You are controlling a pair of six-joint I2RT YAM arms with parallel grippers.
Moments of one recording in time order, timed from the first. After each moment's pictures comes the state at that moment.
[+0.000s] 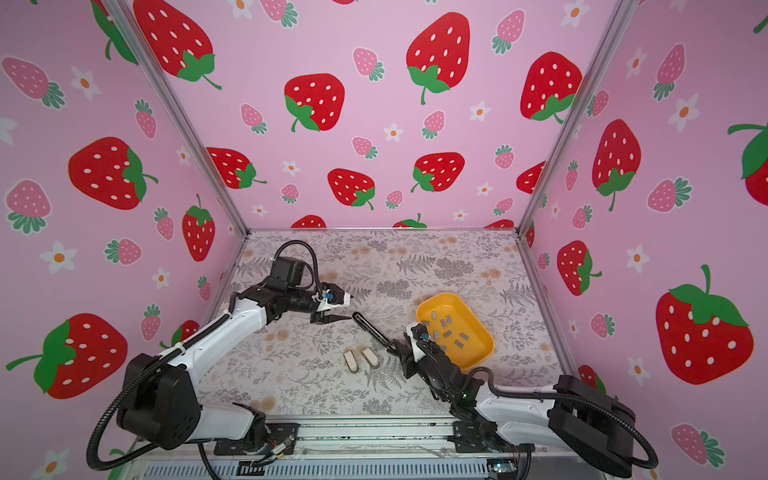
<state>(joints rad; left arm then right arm) -0.35 1.40 1.00 -0.47 0.81 1.19 1.18 1.10 0.11 0.75 0.41 0.28</state>
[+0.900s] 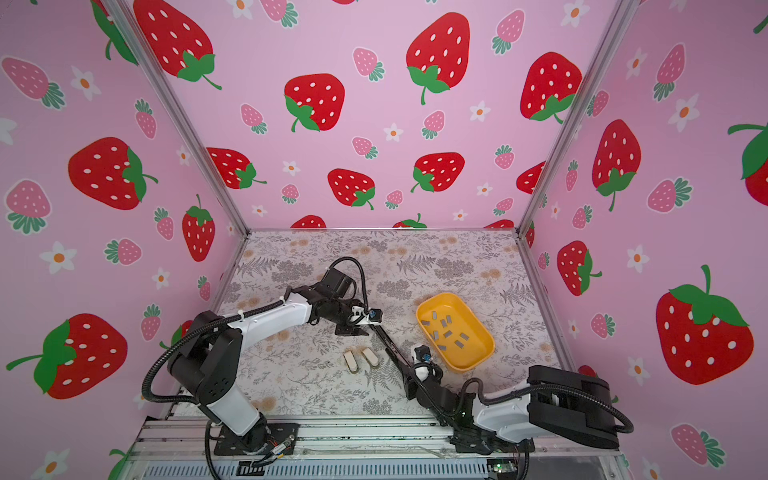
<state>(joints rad) -0.58 1.69 1.09 -0.49 0.45 1.11 1.42 1.25 0.04 0.73 0.71 0.51</state>
